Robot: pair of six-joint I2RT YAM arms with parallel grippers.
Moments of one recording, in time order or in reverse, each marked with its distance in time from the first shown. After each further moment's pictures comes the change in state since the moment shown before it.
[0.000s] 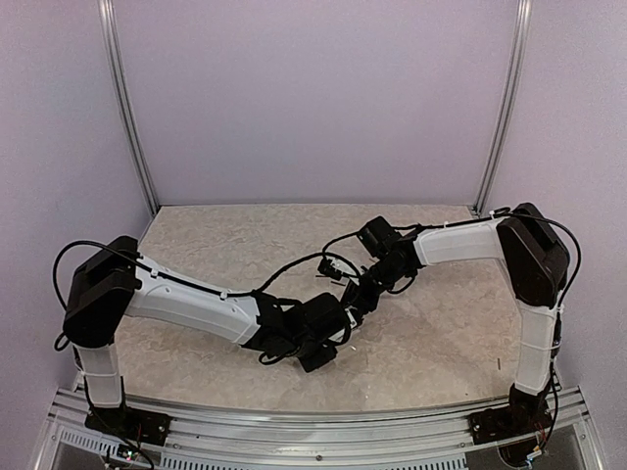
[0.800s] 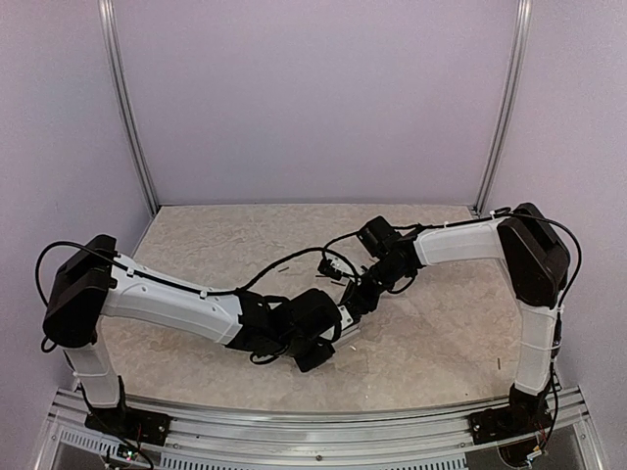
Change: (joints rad) left arm -0.014 -0.097 -0.065 0.038 0.034 0.005; right arm 0.002 -0.003 0.000 -0.002 0.008 0.000
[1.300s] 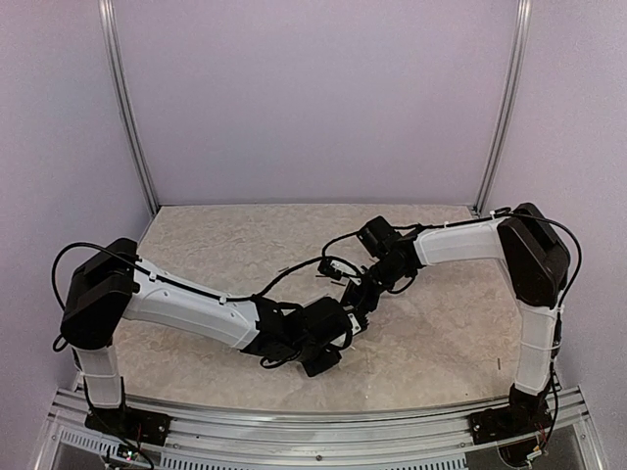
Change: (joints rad) left arm -0.014 0.092 0.055 -0.005 -0.015 0.009; right arm 0.000 -0.001 0.000 0.000 0.000 0.000
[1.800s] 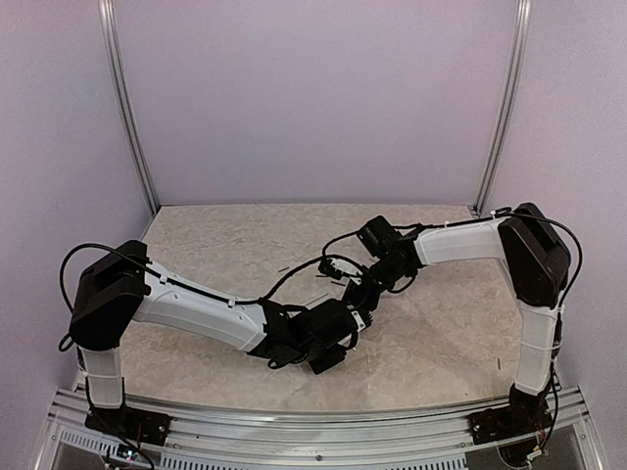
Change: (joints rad) left arm -0.003 0.043 0.023 0.056 -0.072 0.008; right arm 0.000 -0.005 0.000 -0.002 0.015 0.000
